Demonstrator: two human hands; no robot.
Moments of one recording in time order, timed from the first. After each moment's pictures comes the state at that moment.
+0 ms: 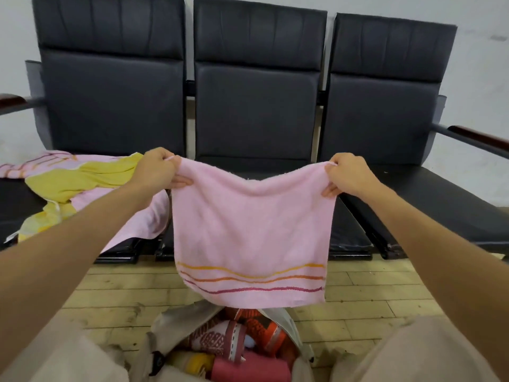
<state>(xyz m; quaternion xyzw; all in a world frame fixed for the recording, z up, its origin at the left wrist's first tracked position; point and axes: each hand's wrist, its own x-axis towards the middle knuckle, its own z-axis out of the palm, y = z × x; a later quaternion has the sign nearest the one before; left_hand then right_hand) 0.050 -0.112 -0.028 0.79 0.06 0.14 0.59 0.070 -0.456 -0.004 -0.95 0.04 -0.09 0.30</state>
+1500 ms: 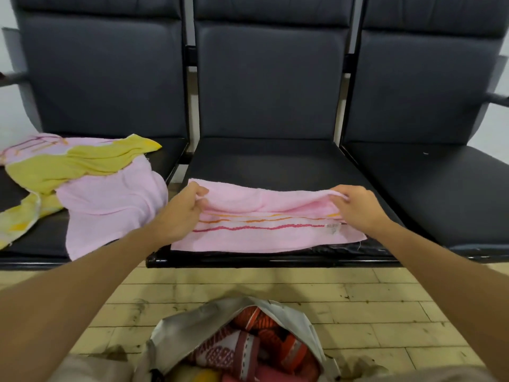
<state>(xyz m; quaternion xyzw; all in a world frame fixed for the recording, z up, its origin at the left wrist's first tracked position) 0.098 -0.116 -0.153 0.94 -0.09 0.06 0.33 0.114 -0.462 -0.128 -0.96 -0.05 -0.09 0.27</state>
